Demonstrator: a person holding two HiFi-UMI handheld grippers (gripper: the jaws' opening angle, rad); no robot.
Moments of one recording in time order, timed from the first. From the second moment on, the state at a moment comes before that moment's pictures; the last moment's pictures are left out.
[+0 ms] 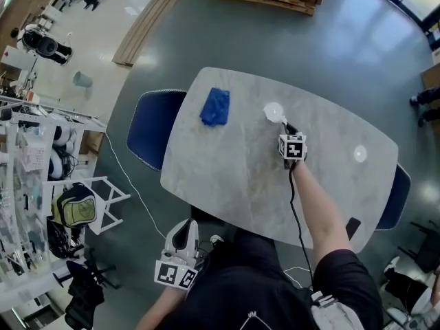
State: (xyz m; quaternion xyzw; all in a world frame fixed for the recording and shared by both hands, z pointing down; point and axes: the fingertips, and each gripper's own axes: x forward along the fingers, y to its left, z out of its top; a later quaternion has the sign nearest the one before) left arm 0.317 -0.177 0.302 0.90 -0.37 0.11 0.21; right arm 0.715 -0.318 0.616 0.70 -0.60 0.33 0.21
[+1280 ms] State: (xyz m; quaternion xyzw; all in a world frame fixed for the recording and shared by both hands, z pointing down) left arm 0.038 0.036 0.207 0.95 -0.27 -0.04 0.13; right arm 0.252 0.117 0.186 0.75 -0.65 0.15 -0.07
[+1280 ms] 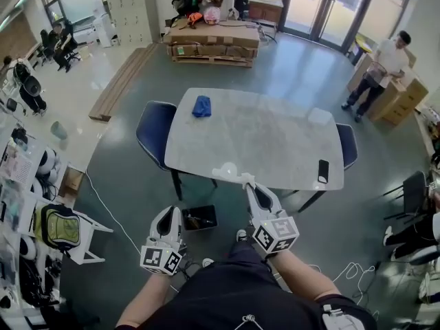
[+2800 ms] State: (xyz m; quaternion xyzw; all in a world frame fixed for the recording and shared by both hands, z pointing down) left arm -0.134 0.055 0.527 0.79 -0.58 0.06 0.21; right arm 0.119 0.015 0.704 0.50 -0.74 0.35 0.29
